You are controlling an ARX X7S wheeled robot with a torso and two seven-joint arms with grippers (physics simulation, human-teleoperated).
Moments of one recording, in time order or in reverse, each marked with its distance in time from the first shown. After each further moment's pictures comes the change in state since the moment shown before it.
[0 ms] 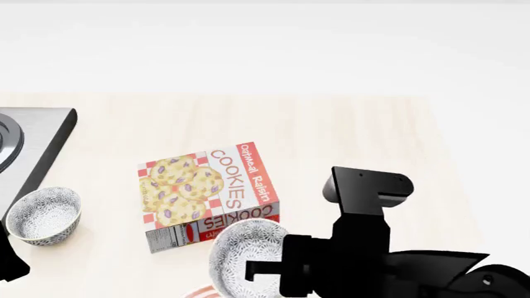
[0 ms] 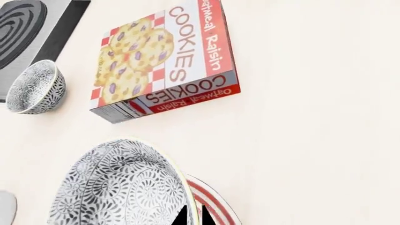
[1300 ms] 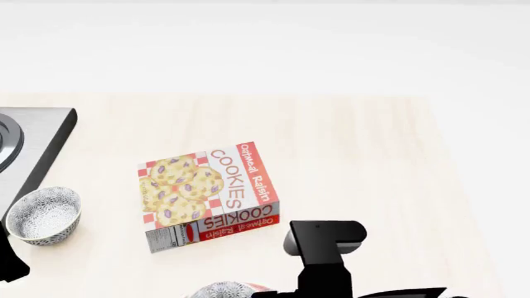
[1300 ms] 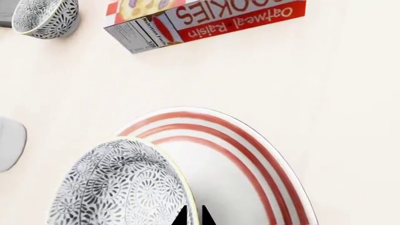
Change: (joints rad) left arm 0.003 -0.010 0.012 -0.006 -0.013 0.011 -0.008; right arm -0.093 0.041 -0.231 0.006 0.026 -0.106 -0.129
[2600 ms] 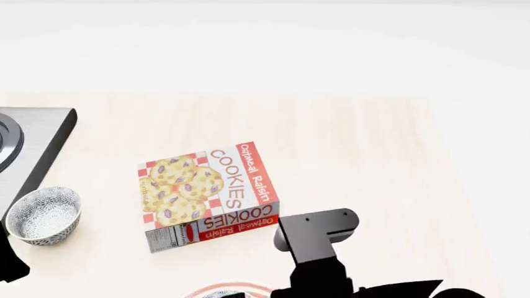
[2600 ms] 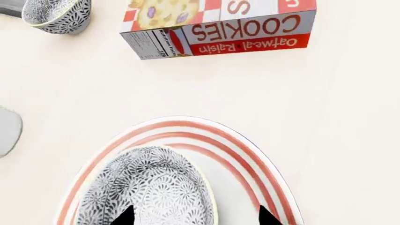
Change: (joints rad) left arm 0.003 -0.010 0.011 0.000 -0.014 0.006 -0.011; right arm 0.030 0.051 -0.108 -0.087 -0.010 -0.047 -0.024
